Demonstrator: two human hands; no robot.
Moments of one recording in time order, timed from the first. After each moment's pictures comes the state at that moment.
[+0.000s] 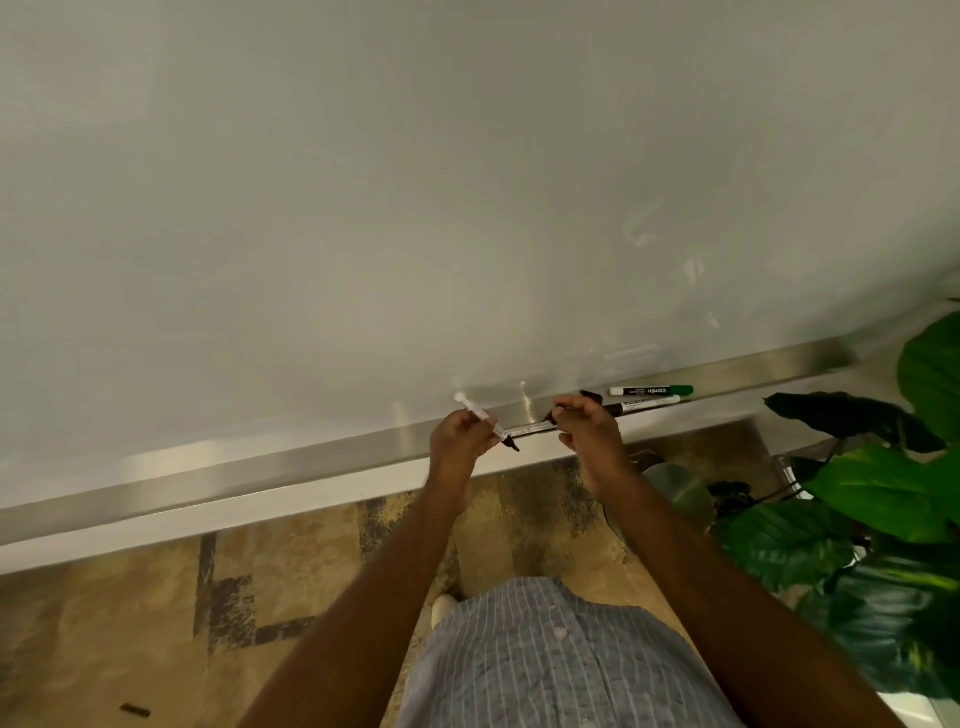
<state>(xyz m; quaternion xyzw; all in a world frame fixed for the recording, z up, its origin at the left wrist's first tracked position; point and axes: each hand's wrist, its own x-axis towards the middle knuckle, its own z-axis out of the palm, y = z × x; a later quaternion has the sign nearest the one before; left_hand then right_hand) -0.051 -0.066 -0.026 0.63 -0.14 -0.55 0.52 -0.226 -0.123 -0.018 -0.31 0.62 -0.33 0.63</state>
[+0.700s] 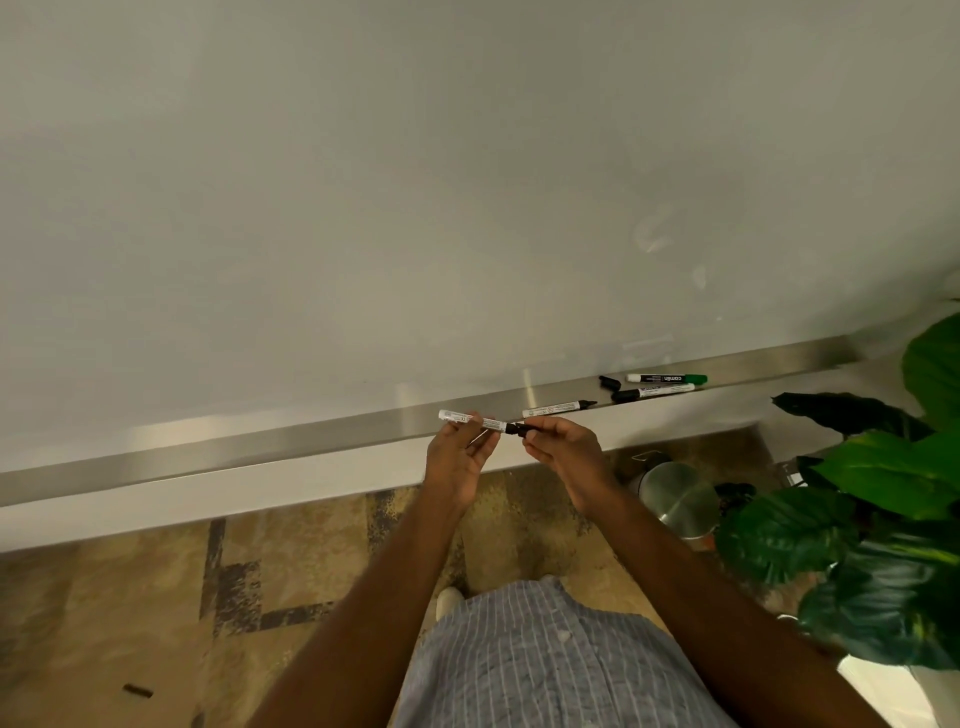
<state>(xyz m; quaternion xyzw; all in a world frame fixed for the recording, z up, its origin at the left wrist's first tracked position) -0.027 -0.006 -0.011 0.49 0.05 -0.61 0.62 -0.187 -0.048 -0.001 -0.34 0.57 -0.29 0.68</state>
